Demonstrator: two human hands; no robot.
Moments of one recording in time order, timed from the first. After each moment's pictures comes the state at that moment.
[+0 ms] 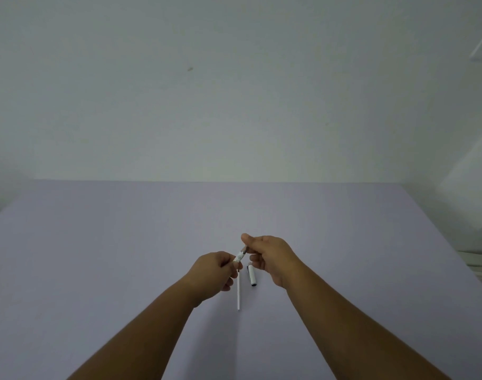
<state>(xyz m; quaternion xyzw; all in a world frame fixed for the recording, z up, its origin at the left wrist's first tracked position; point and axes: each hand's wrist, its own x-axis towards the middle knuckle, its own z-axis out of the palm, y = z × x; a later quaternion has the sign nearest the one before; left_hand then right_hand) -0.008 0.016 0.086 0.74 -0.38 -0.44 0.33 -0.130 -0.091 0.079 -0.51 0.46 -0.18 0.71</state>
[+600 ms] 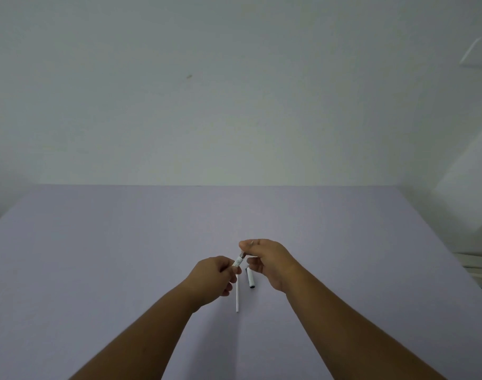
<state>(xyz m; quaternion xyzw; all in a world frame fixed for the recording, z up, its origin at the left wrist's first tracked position) -0.014 0.022 0.088 0.75 -0.39 -0.43 0.33 -0.135 -0.085 0.083 -0.51 0.44 -0.17 0.72</state>
